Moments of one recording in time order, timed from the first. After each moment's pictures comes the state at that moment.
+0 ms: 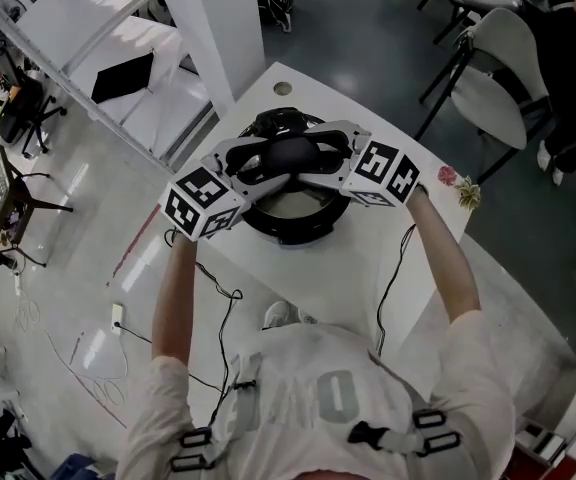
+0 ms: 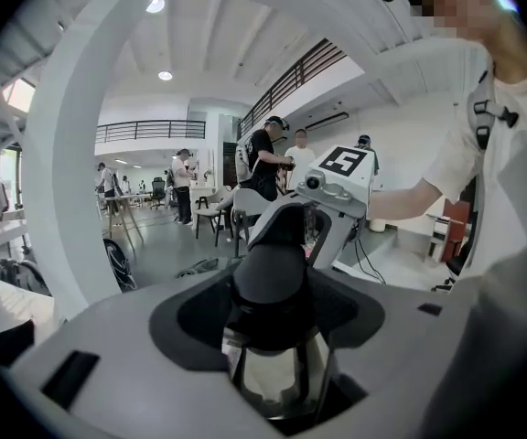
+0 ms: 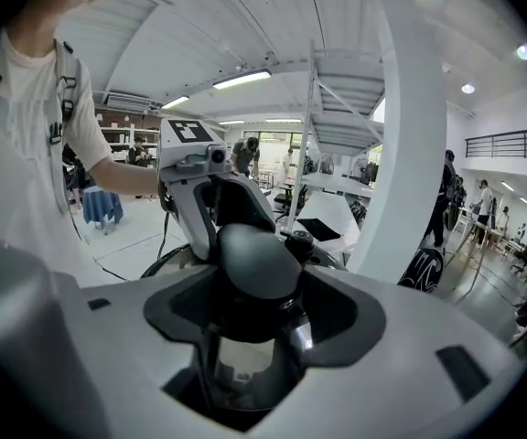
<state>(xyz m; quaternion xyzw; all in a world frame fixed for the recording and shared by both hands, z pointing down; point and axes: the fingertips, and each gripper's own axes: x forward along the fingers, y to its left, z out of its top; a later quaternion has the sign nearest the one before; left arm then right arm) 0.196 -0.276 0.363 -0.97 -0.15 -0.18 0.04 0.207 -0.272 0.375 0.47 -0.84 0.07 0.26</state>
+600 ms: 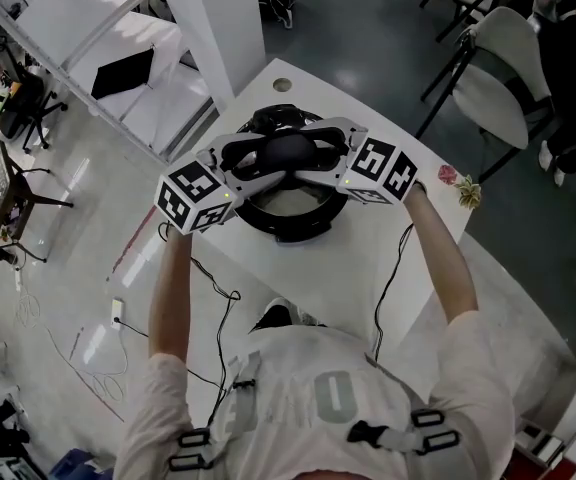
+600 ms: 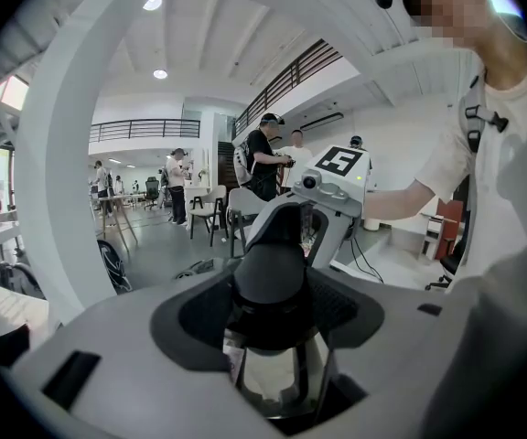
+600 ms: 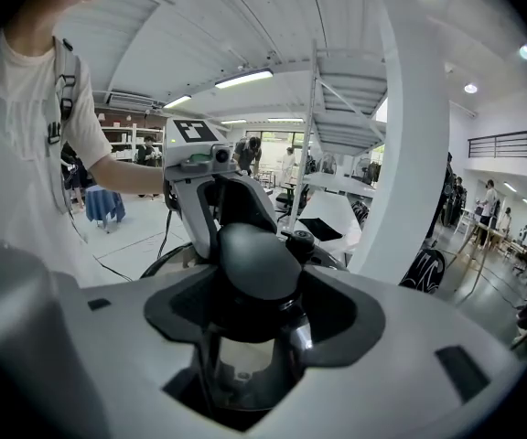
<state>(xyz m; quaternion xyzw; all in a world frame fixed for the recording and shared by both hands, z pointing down) 0.194 -0.276 0.363 -0.97 -0.17 -0.18 0.05 0.205 -0.272 0.376 0.46 -0.84 0.07 0.27</state>
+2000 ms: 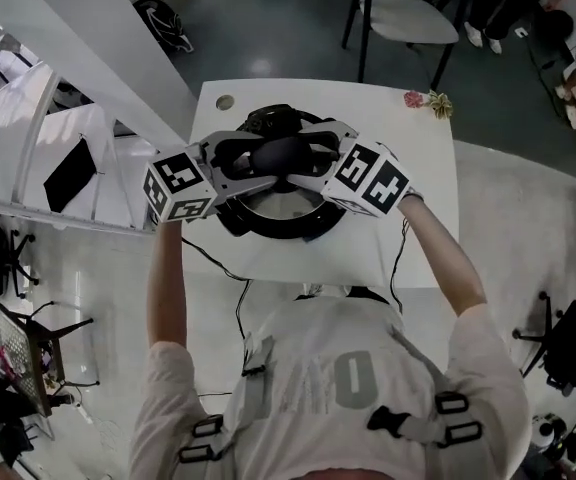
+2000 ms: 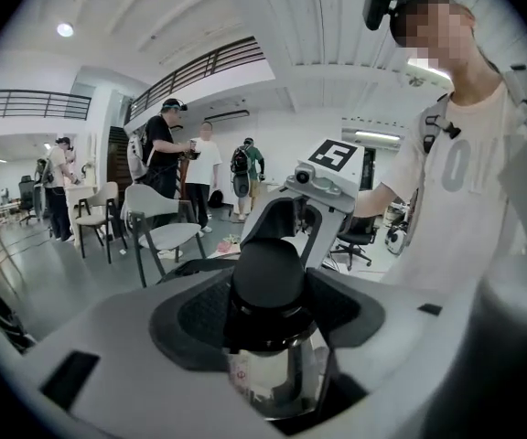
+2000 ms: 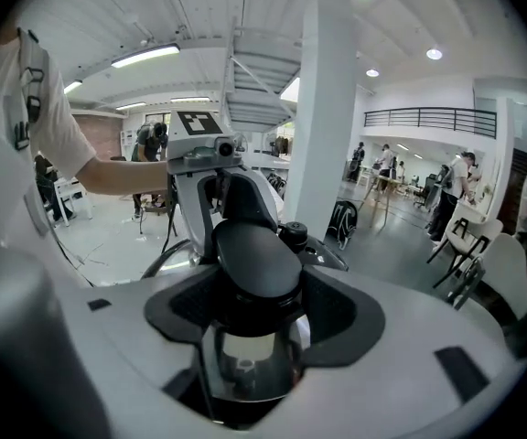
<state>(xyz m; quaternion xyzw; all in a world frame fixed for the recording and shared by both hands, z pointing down) 0.199 -0.282 0.361 -0.84 -0.50 -0.18 0.10 0.208 -0.273 0.375 0.69 -0.65 0.18 0.25</state>
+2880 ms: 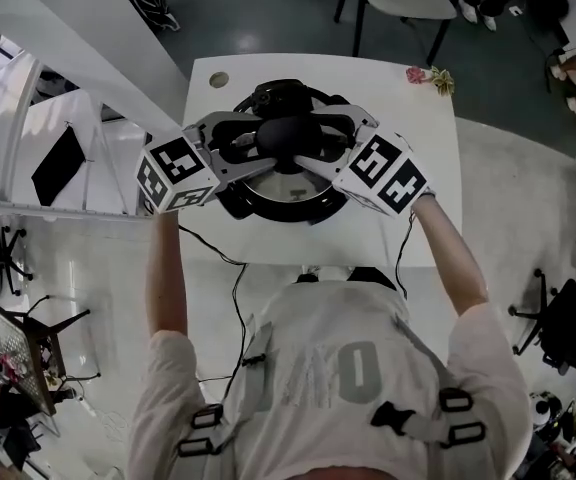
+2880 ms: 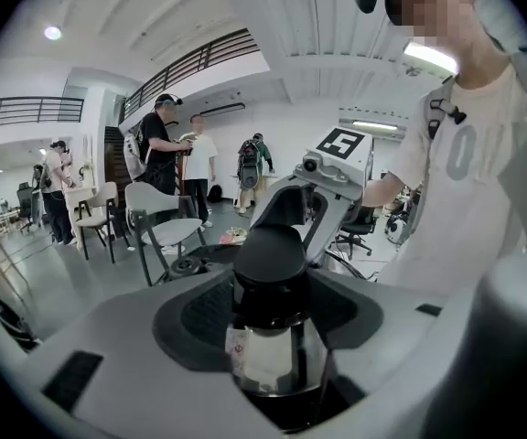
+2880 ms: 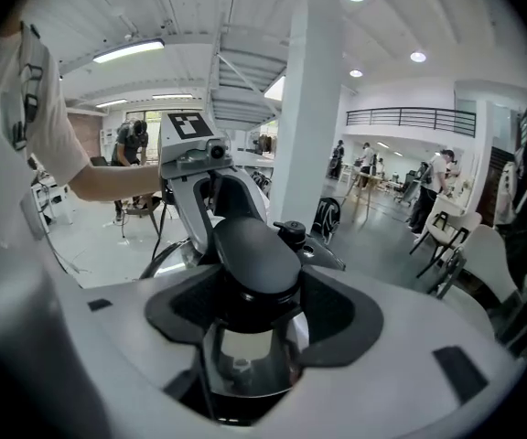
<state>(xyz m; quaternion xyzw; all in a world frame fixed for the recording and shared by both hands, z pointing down) 0.199 -0.292 0.375 -0.83 -0.50 -0.20 0.12 0.210 -0.269 0.377 0.73 -0.61 0.19 0.24</state>
